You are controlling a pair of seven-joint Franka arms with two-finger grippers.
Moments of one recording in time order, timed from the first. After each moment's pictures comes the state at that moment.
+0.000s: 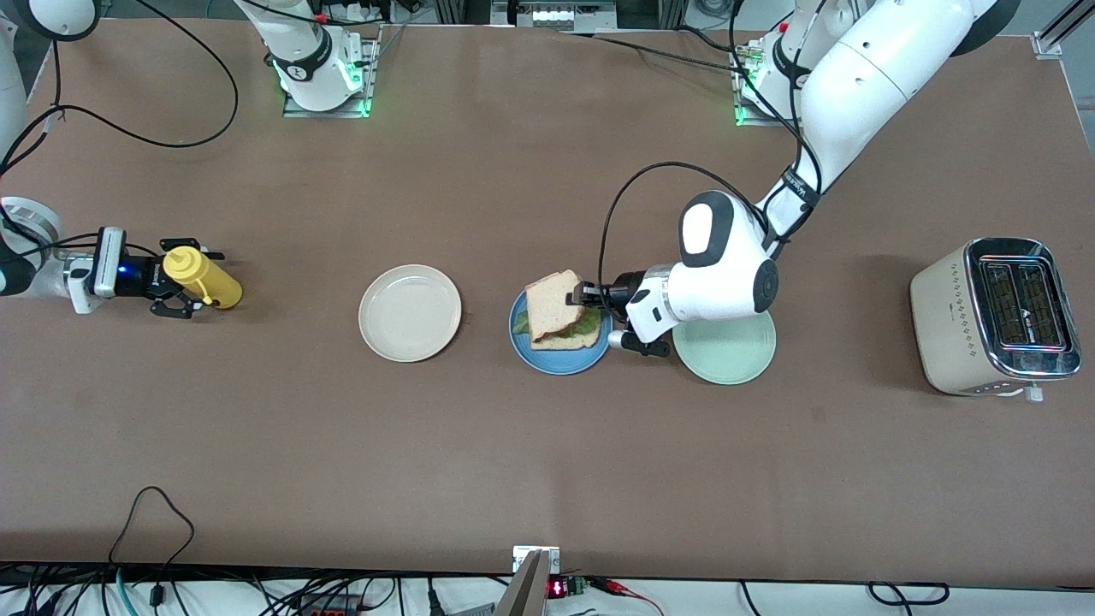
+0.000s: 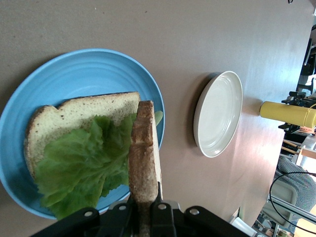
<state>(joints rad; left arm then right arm) 0.02 0.74 -0.64 -1.73 -0.65 2.45 0.07 -0.64 0.83 0.03 -1.66 0.81 1.47 -2.59</state>
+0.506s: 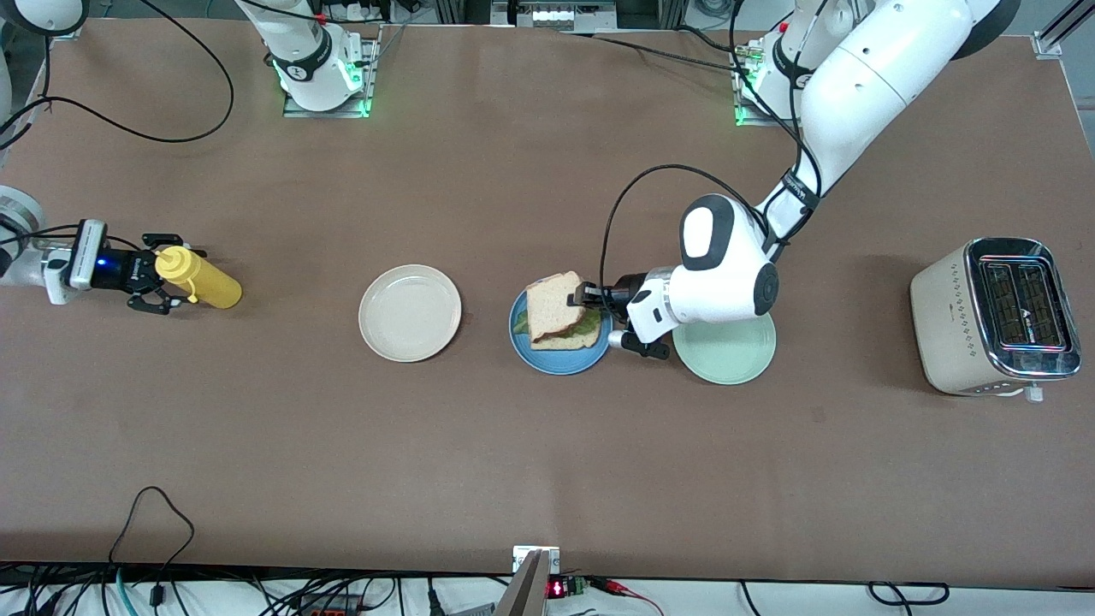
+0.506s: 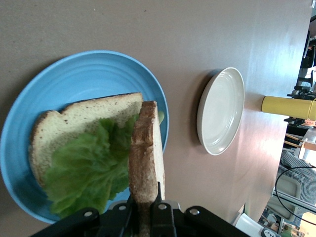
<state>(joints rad) 0.03 0.76 -0.63 -1.73 -0.65 2.46 0.14 -0.71 0.83 0.03 -1.62 0.79 1.46 -2.59</state>
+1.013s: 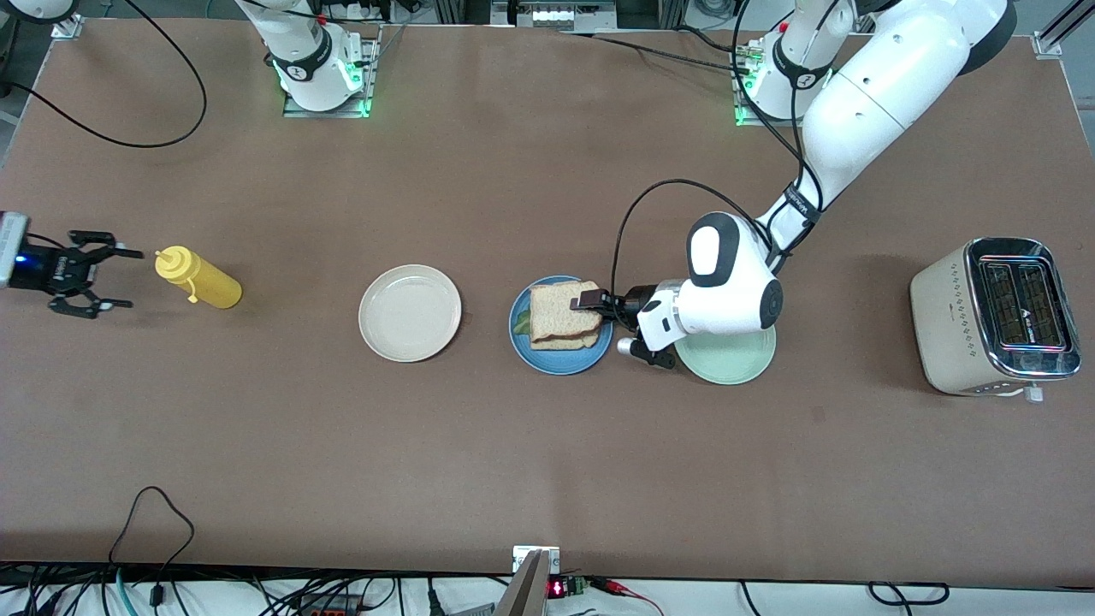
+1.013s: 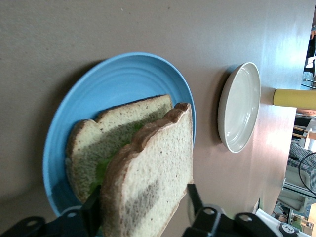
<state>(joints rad) 0.05 0.81 -0.62 -1.73 -0.65 2.47 0.25 -0.73 0.76 0.04 -1.40 0.69 1.38 -2.41</state>
